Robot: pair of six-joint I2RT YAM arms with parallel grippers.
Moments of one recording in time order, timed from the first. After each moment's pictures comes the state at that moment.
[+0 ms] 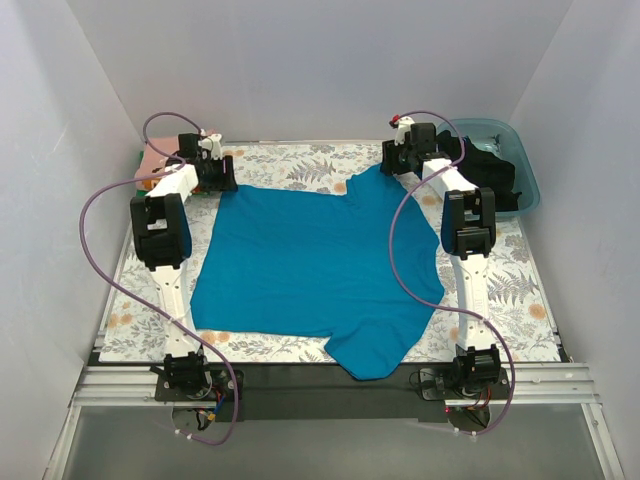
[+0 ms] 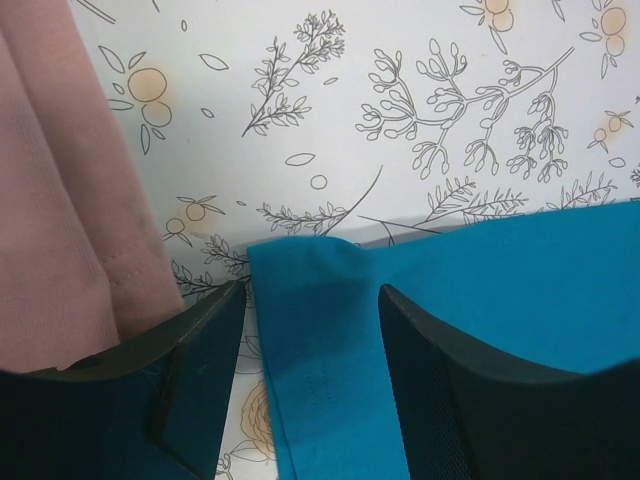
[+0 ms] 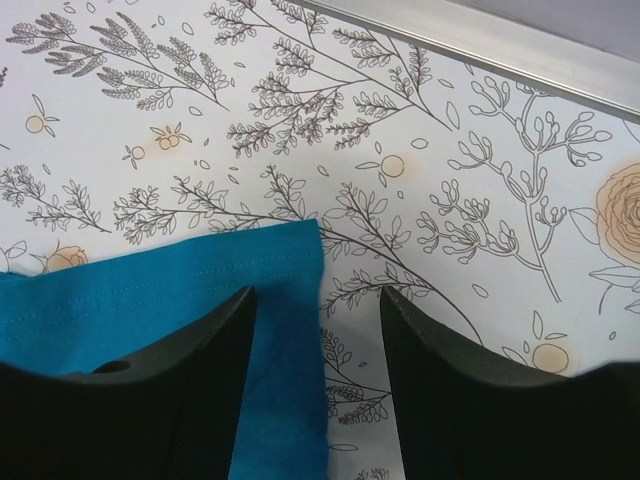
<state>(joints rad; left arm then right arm) 0.07 2.35 1.87 -0.41 0.34 0.08 0.15 2.55 2.11 -0.21 -0.30 -0.09</state>
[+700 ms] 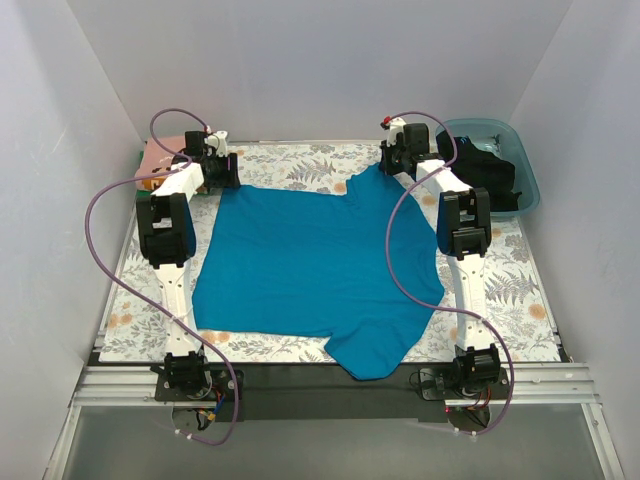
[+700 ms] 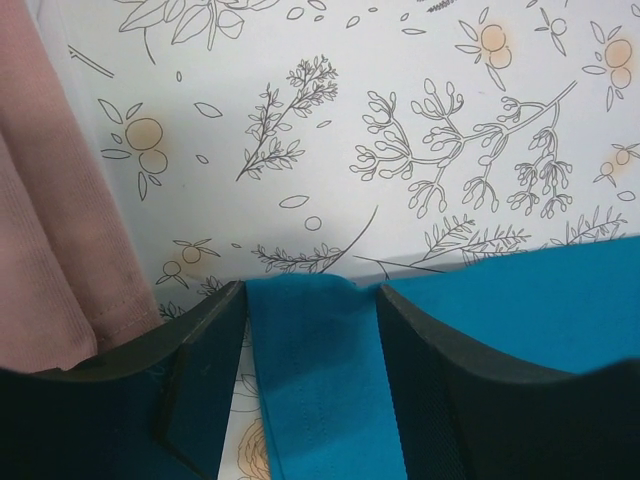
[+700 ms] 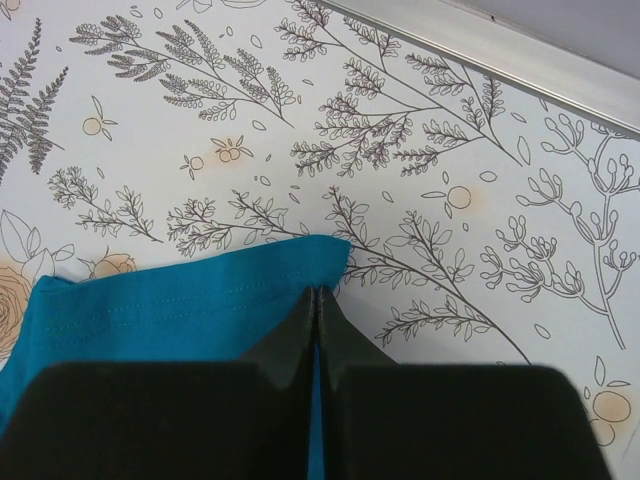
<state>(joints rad) 0.05 2.38 1.92 -0.40 0.29 0.09 0.18 2.56 2.12 -0.19 -0.33 -0.11</state>
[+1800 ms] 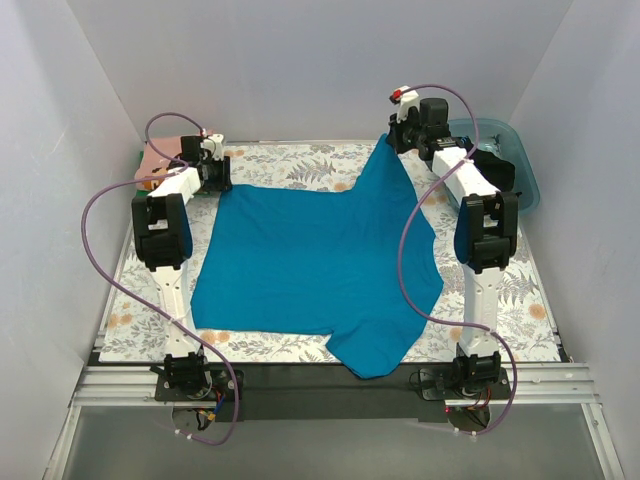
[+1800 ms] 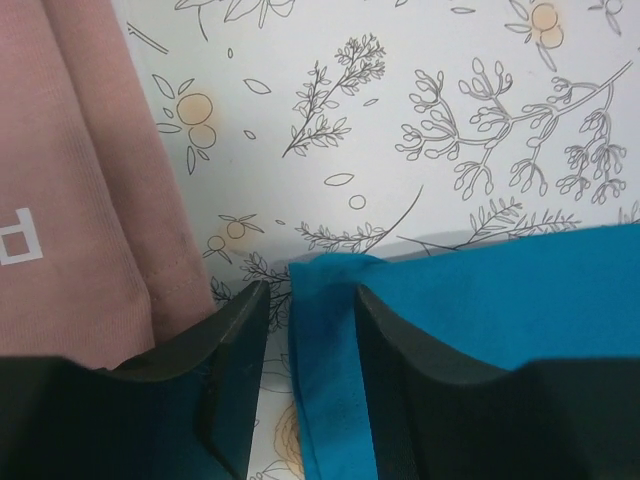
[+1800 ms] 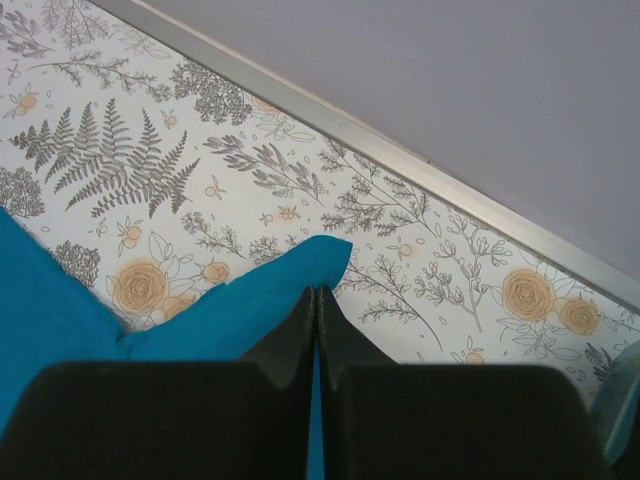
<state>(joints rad) 0.06 2.33 1.81 -0.31 0.25 0.13 0.17 2.23 1.95 -0.16 -0.38 -0.19</state>
